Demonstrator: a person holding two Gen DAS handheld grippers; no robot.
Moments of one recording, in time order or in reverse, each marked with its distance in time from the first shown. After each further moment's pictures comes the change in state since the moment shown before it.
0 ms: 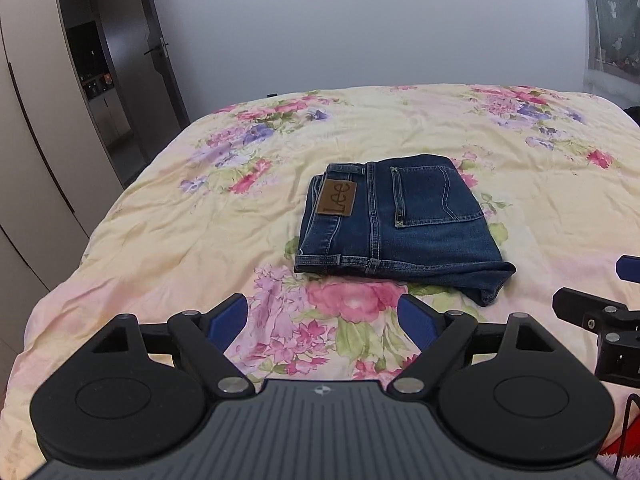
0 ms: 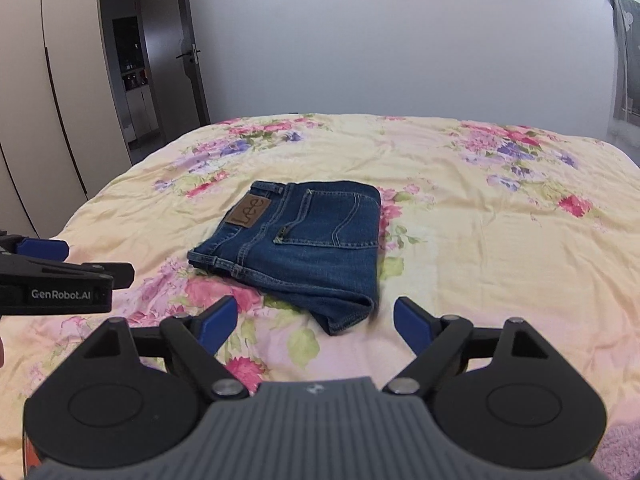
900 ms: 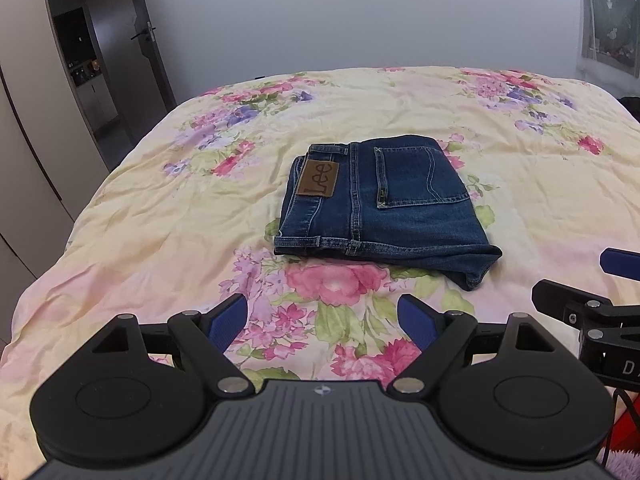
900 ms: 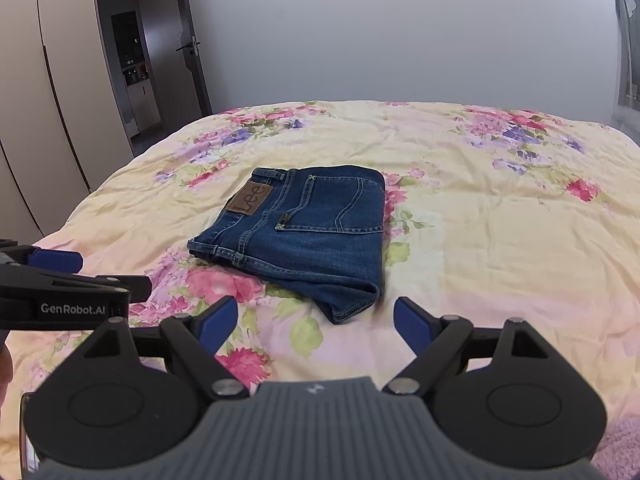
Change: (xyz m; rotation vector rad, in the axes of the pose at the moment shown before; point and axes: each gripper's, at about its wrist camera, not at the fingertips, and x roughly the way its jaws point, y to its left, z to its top) left arm 0.002 -0.013 -0.001 0.004 0.051 -0.030; right arm 0.011 -0.004 -0.003 0.014 0.023 0.022
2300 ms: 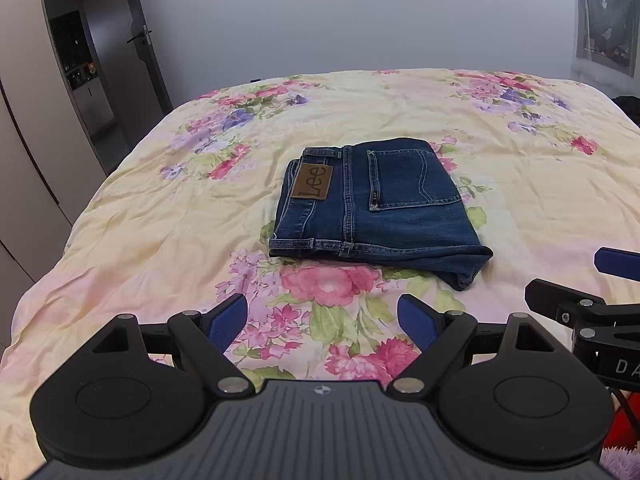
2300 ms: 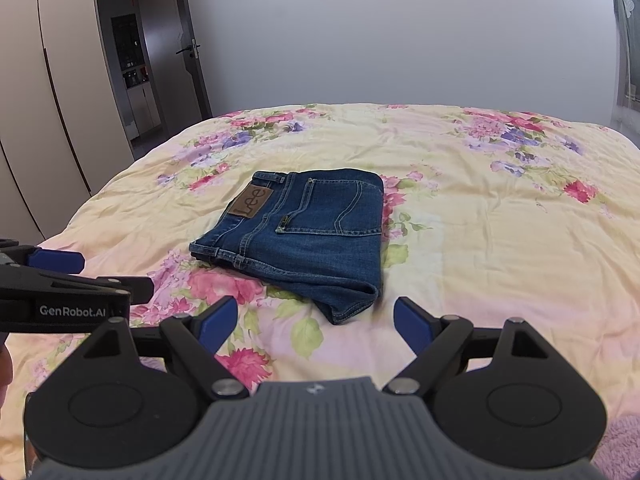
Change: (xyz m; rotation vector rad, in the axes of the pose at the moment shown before) left arm -0.006 -0.003 0.002 0.008 -0.002 -0.012; right arm -0.006 0.001 0.001 0.002 -0.004 -0.002
